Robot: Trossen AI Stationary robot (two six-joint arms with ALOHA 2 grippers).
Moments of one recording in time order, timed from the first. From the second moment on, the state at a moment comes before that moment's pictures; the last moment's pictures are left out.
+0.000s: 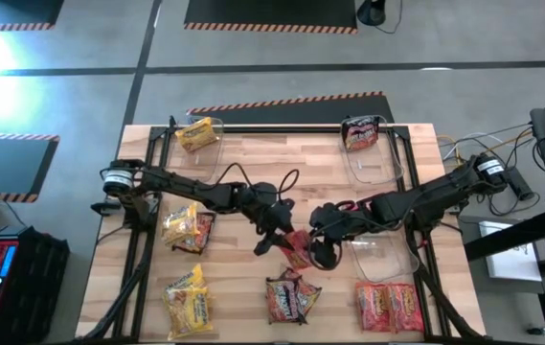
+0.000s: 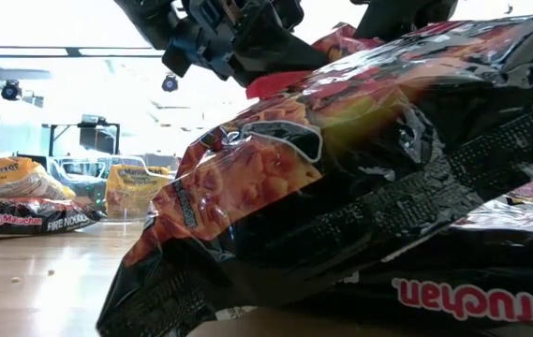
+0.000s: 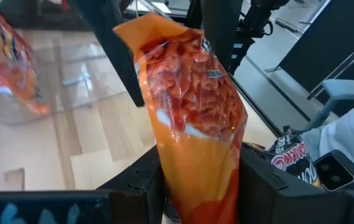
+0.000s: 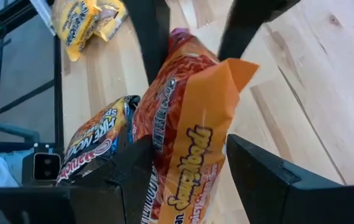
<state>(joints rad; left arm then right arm) -0.03 1.80 1.10 0.23 0.51 -0.04 0.29 1.41 1.03 -0.38 0.05 0.64</state>
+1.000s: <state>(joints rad) 0.03 1.72 1.12 0.21 0.51 -0.04 0.29 1.41 1.03 -0.40 0.03 0.58</state>
